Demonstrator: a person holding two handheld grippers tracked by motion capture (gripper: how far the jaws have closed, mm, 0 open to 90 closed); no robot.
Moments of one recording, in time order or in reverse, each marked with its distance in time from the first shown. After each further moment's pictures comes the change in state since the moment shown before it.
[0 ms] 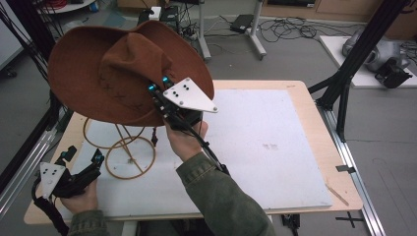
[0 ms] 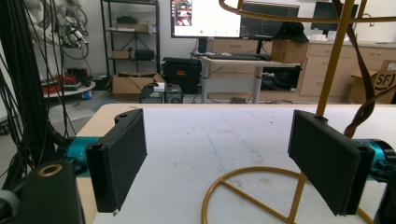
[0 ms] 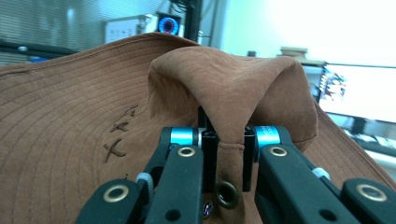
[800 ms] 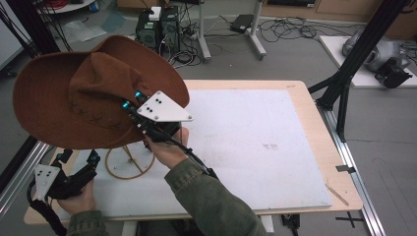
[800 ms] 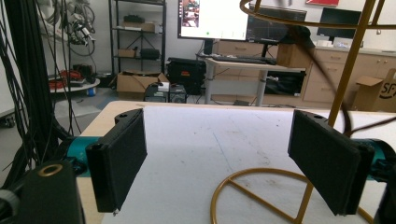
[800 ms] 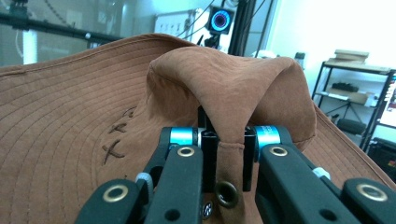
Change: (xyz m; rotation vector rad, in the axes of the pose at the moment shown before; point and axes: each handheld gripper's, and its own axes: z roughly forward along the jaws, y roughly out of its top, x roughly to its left) left arm 0.007 -0.001 -0.005 -0.008 0.022 -0.032; right arm 0.036 -0.020 0.017 0.011 0.195 -0.043
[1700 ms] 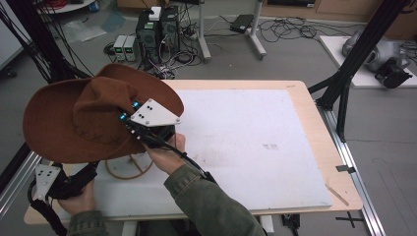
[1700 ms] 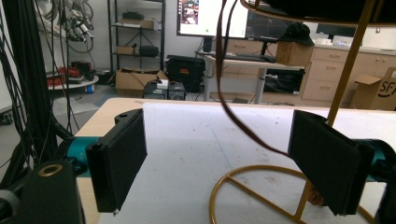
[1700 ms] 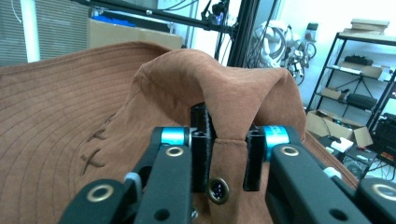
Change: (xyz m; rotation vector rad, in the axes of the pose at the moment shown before) left arm 0.000 -0.001 0.000 0.013 -0.004 -0.002; right arm 0.009 -0.024 0.012 0.119 0.024 -0.003
